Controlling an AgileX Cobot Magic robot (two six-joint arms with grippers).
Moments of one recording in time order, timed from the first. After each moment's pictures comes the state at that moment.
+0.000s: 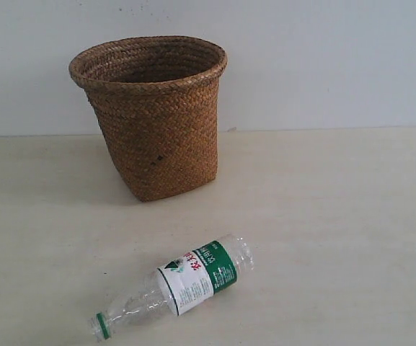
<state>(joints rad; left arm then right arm) -0.15 1.02 -0.73 -0.14 0.17 0.24 0.07 0.01 0.00 0.03 0.33 -0.02</state>
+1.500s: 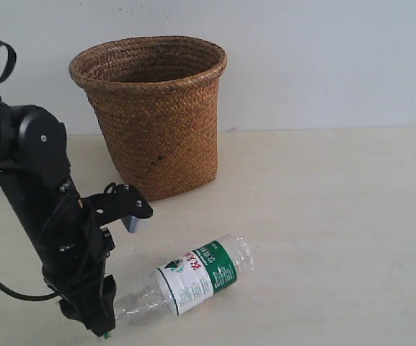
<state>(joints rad) -0.49 1.80 -1.05 -0.24 0.95 0.72 0.07 0.01 0.00 0.03 0.32 -0.02</state>
